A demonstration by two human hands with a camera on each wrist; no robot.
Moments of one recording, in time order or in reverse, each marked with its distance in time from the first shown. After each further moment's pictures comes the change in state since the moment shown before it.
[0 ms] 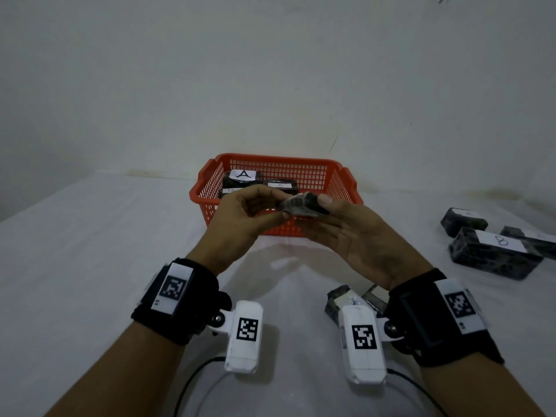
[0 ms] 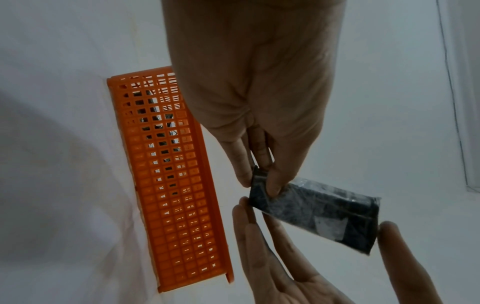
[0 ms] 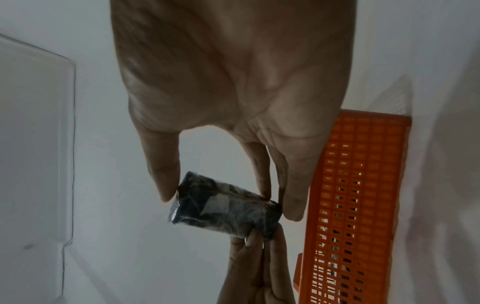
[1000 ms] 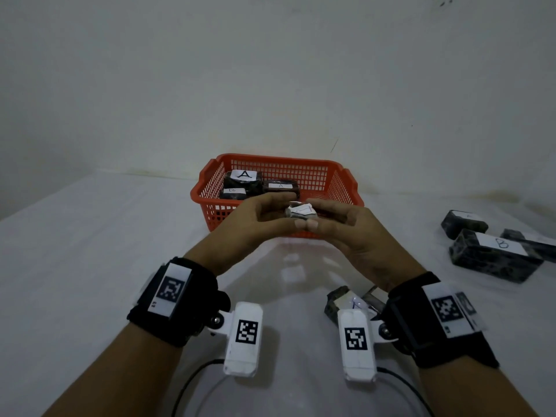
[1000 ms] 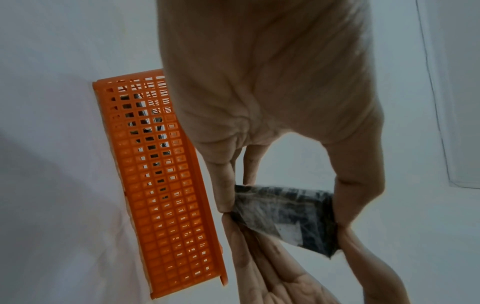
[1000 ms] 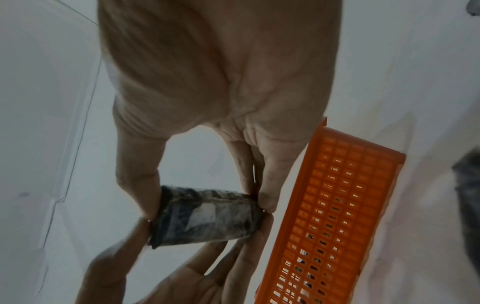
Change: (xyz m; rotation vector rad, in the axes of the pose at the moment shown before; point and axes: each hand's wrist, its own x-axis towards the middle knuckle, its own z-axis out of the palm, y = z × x) left_hand -0.004 0.012 0.004 0.016 -0.207 -0.175; right_hand 0.001 0.009 -0.008 -0.307 -0.003 -0.109
